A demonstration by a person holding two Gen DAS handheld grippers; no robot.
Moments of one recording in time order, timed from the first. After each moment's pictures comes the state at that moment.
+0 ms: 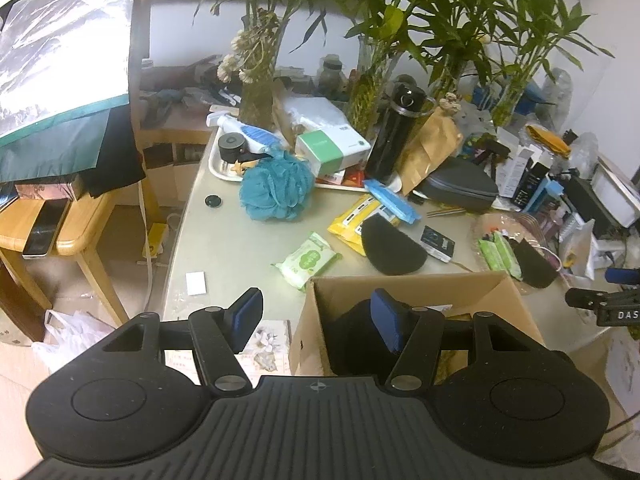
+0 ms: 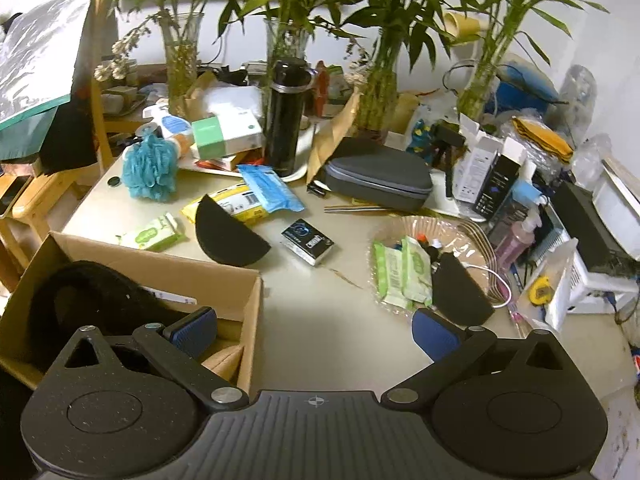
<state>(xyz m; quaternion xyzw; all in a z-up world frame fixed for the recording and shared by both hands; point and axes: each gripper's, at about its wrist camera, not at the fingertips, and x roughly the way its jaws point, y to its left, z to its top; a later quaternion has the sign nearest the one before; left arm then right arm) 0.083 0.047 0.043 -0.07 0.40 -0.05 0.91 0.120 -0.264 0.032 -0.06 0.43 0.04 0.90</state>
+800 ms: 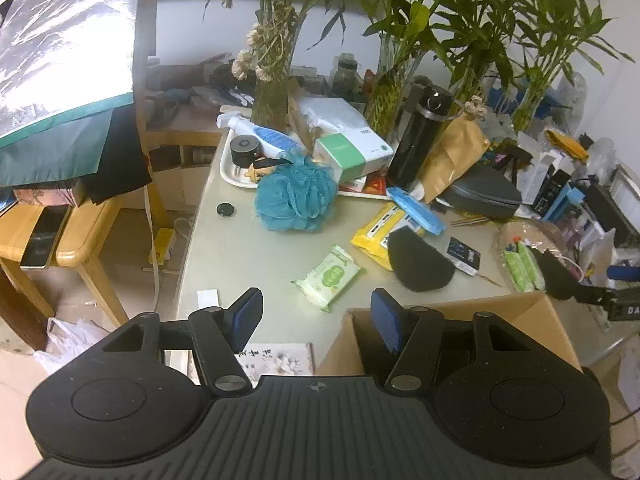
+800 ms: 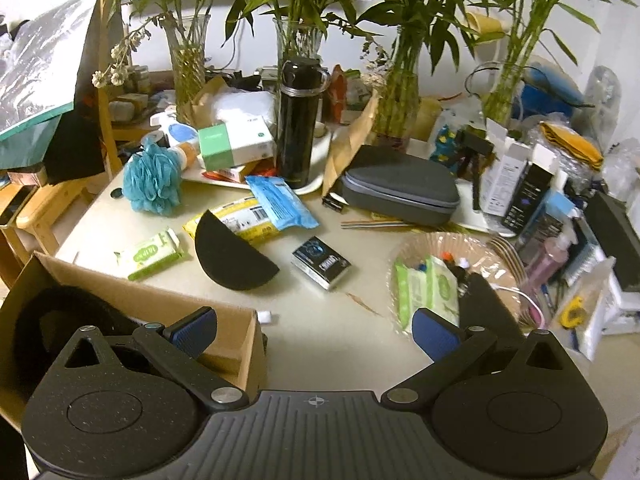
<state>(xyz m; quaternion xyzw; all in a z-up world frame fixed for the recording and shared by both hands) 0.121 0.069 0.024 -0.07 0.40 -0.04 0.91 0.170 -0.269 0.005 -0.05 0.42 0.08 0.90</state>
